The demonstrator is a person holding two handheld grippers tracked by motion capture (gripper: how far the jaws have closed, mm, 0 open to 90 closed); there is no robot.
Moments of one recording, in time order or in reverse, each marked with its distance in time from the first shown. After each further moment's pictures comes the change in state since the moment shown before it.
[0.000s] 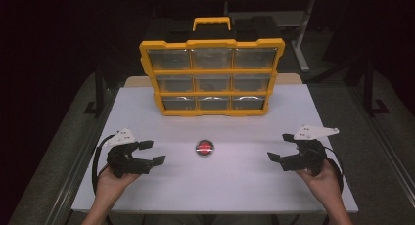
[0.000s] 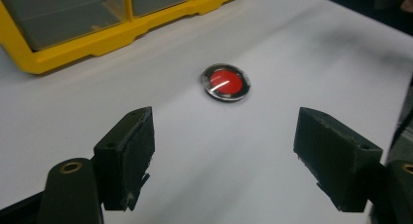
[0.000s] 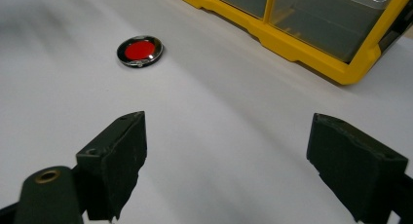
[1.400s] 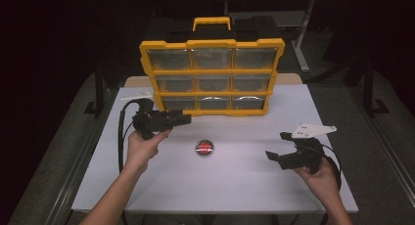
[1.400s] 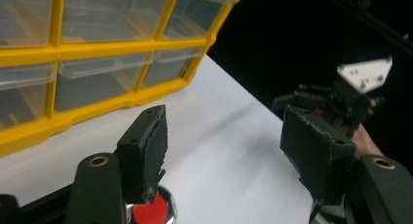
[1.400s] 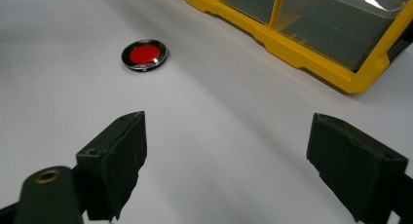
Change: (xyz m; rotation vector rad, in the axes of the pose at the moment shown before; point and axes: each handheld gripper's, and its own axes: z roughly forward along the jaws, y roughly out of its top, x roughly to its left) left arm 0.008 0.098 0.052 -0.171 -0.213 -0.259; right arm 0.000 0.005 0.004 0.000 0.021 -0.010
